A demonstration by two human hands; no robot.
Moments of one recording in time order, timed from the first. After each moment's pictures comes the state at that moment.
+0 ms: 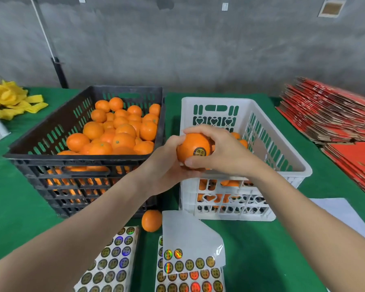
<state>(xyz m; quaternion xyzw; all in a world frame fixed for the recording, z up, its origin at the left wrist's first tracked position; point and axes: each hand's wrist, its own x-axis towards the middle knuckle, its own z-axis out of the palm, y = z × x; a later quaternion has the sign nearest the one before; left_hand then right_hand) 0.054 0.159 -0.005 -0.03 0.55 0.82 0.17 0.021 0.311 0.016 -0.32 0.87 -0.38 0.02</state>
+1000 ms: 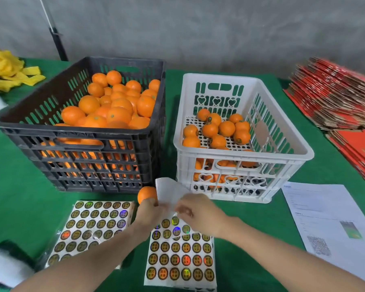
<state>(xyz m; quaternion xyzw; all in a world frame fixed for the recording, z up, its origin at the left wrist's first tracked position) 0.111 0.158 -0.186 -0.29 0.78 0.55 0.10 0.075 0.317 -0.152 -0.41 0.87 -0.25 0.11</state>
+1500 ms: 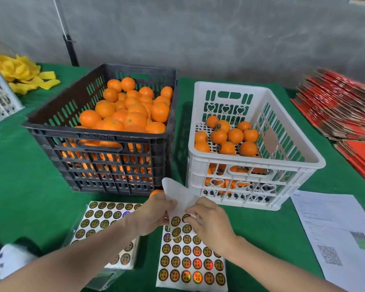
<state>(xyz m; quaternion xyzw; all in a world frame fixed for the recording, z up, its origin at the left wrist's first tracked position) 0.114 0.130 -0.150 -0.19 0.60 0.74 0.21 0.106 0.303 -0.164 -0.31 0.89 -0.32 -0.05</state>
